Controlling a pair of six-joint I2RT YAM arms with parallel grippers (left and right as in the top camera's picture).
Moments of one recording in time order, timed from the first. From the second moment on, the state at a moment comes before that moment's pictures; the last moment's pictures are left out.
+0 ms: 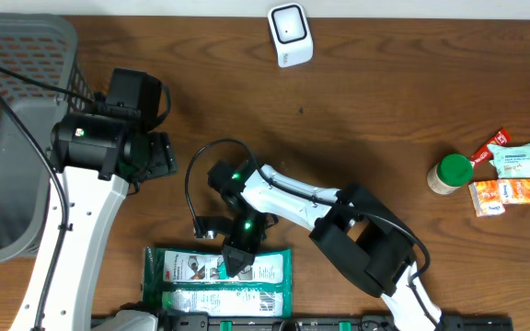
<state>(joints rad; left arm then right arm) -0.18 1.38 1.49 -1.43 -0.30 -0.43 0.93 2.19 1.48 -1.09 -0.79 -0.42</state>
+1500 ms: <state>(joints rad) -0.18 1.38 1.49 -1.43 -0.30 -0.43 0.62 1.85 2.11 -1.03 0.06 -1.00</state>
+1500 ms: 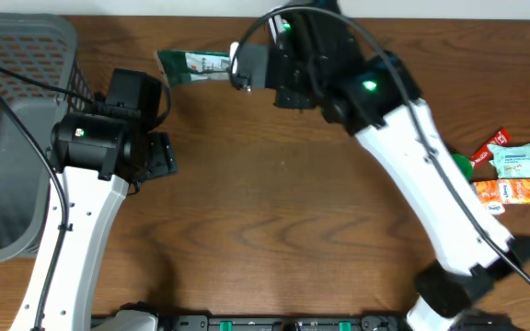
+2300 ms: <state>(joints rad) -0.18 1.38 1.49 -1.43 -0.30 -0.43 0.58 2.40 2.10 -0.13 0.38 -1.50</state>
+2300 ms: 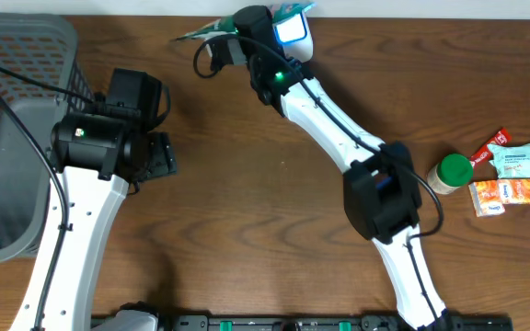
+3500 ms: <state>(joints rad) -0.18 1.38 1.49 -1.43 -0.30 -0.43 0.50 1.81 2.12 -1.03 0.04 -0.54</state>
